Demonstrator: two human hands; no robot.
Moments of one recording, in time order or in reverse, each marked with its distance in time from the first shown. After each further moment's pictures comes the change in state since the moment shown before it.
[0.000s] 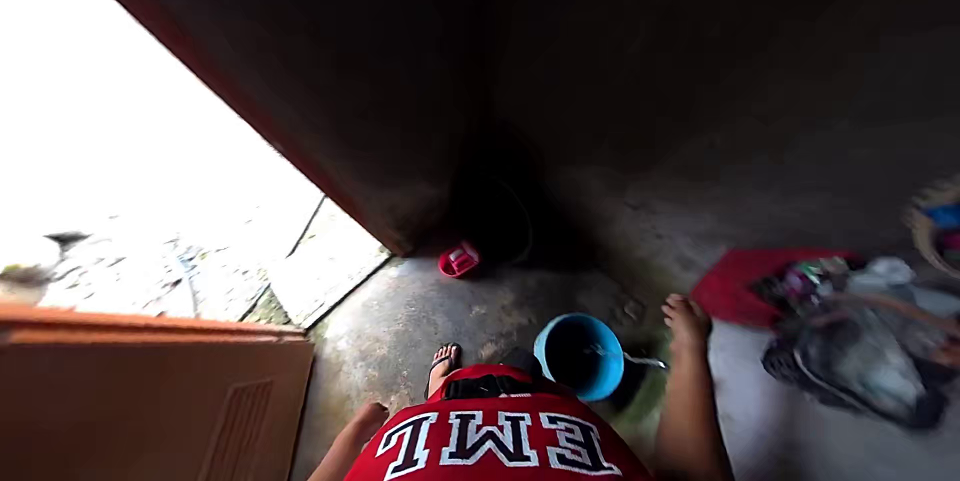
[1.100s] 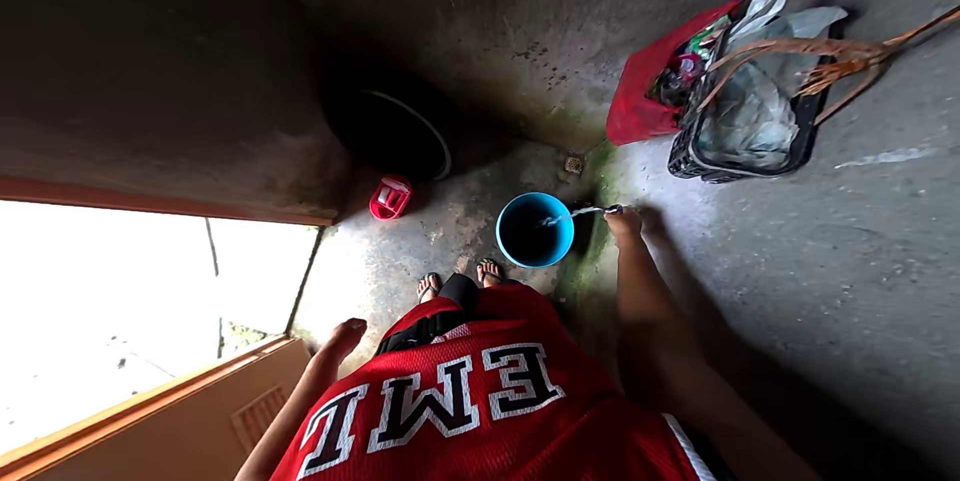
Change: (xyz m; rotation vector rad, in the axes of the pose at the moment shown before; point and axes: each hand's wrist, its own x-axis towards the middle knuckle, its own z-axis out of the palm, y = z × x) left_hand -0.012 0.116 -0.084 0.282 0.054 0.187; right_hand 0.034 0.200 -0.074 -0.484 0.007 0.409
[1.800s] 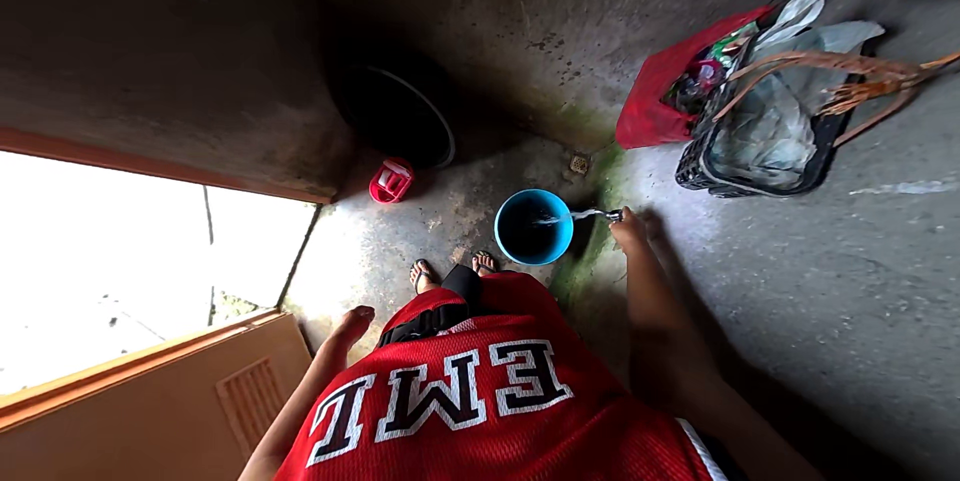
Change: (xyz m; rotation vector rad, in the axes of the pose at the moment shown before) left_hand -0.009 0.024 0.041 -0.129 -0.023 -0.036; right_hand -0.001 -0.003 -0.021 -0.284 -0.104 -0.144
